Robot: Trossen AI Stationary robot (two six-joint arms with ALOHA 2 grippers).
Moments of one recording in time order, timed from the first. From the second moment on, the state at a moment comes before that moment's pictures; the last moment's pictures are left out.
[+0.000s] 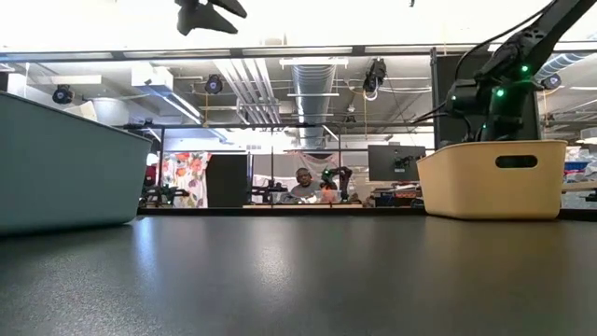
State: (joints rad) left arm 0.26 1.12 1.24 -0.54 -0.20 -0.17; right arm -1.00 1.27 0.65 -0.64 0.02 0.75
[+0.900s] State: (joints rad) left arm -0.64 1.28 1.36 -1.13 -0.03 -1.36; right arm -0.76 0.74 0.93 -0.61 0.00 0.46
